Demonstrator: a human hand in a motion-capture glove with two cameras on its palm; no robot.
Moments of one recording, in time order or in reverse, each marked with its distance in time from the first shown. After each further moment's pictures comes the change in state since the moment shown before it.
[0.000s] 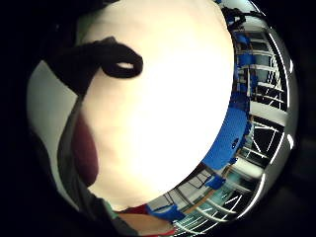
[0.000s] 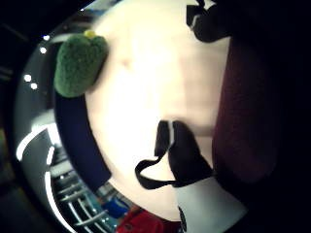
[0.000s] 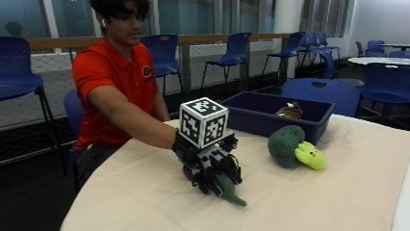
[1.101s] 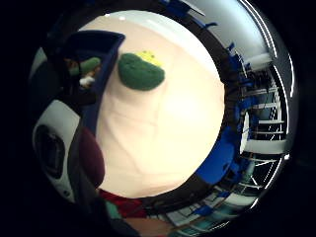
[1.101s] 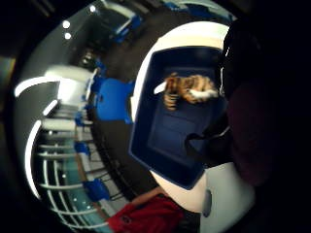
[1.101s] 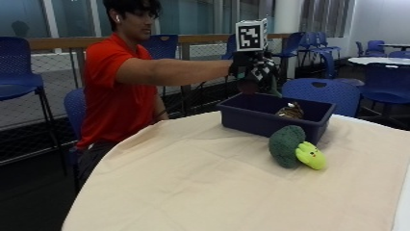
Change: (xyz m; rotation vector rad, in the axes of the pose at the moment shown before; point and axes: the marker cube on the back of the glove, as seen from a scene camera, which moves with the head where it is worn) arm -0.288 0.084 -0.172 0.226 -0.070 -0.445
